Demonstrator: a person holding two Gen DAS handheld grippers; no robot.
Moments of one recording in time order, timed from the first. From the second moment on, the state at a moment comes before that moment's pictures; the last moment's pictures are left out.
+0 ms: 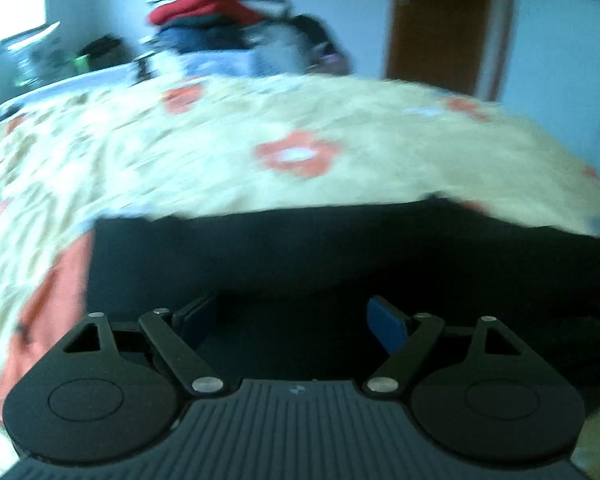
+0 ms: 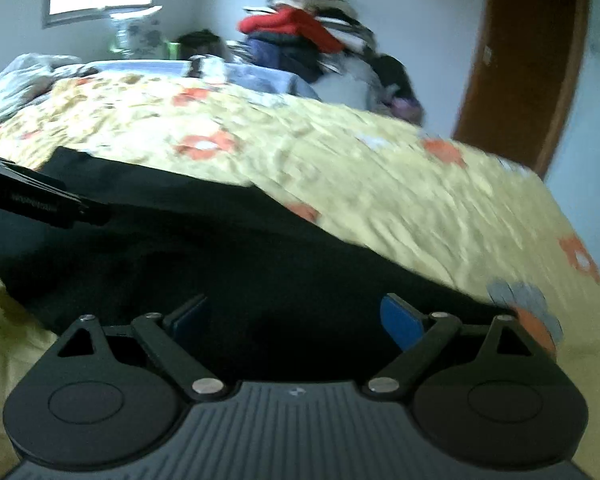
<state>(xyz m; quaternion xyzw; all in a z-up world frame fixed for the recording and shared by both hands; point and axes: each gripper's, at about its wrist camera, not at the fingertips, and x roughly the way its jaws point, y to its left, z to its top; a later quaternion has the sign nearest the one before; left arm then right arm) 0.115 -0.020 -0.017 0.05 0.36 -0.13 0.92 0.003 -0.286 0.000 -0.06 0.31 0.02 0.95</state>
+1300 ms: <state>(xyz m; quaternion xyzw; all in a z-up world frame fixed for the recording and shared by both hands) 0.125 0.181 -0.039 -0.02 0.35 0.06 0.93 0.032 0.014 -0.050 -0.48 0.16 0.16 0.84</state>
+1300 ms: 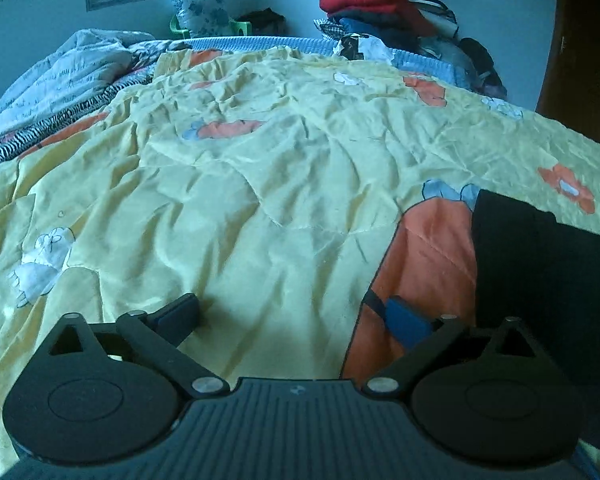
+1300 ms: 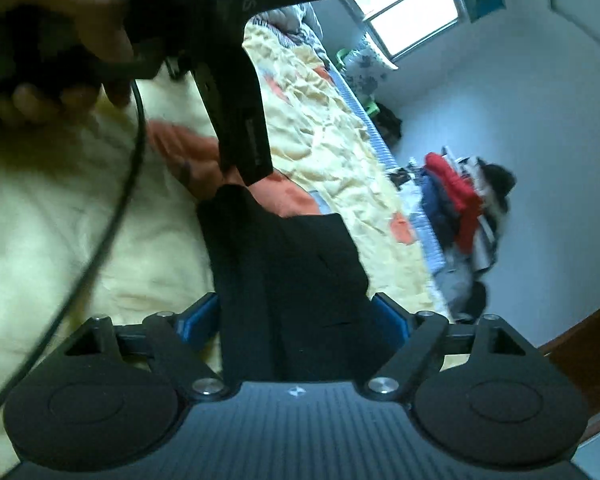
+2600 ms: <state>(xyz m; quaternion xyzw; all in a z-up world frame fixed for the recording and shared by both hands) 0.170 0.154 -0.062 -0.41 0.44 -0.19 0.78 0.103 -0.107 0.011 -0.05 0.29 0.24 0.93</state>
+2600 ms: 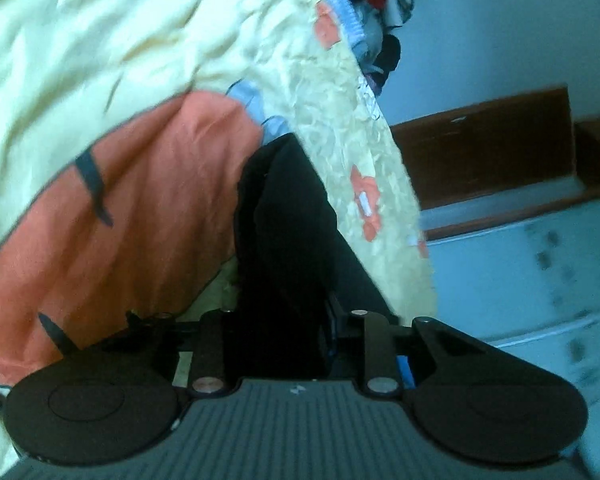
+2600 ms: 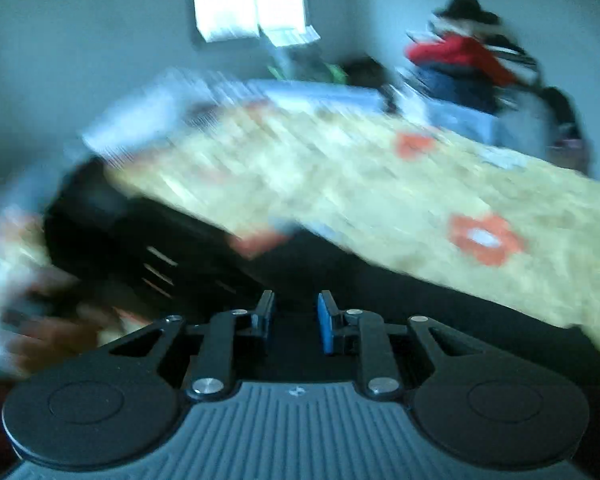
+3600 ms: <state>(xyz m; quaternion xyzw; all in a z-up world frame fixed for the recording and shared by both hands) 0.046 -0.130 0.078 0.01 0.26 -0.31 0.92 0.003 -0.315 0.030 0.22 0.15 0.16 0.95</state>
